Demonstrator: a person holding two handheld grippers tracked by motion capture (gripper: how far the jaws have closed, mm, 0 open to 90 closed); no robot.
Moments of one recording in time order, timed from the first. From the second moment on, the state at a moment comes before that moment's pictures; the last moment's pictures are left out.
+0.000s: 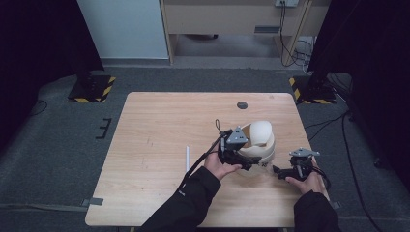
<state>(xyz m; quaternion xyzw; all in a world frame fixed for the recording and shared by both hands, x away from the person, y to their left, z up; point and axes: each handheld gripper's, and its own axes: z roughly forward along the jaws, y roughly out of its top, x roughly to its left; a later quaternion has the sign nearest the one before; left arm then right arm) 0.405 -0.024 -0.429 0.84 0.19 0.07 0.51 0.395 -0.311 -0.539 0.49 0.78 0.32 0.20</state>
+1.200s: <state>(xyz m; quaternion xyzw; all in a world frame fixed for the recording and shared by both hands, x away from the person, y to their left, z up) 0.360 0.177 -0.477 0.80 0.39 0.16 0.43 0.394 -0.310 -0.539 0.49 0.78 0.33 0.20</state>
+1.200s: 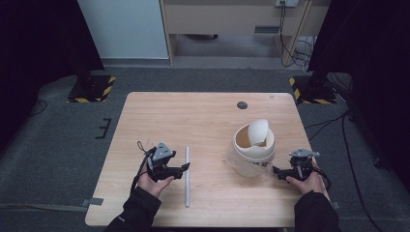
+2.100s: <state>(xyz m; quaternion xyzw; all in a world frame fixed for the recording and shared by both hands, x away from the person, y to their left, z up) 0.363 0.160 -0.521 0.81 0.45 0.14 0.34 0.393 -0.310 -0.539 0.49 0.78 0.33 0.20</state>
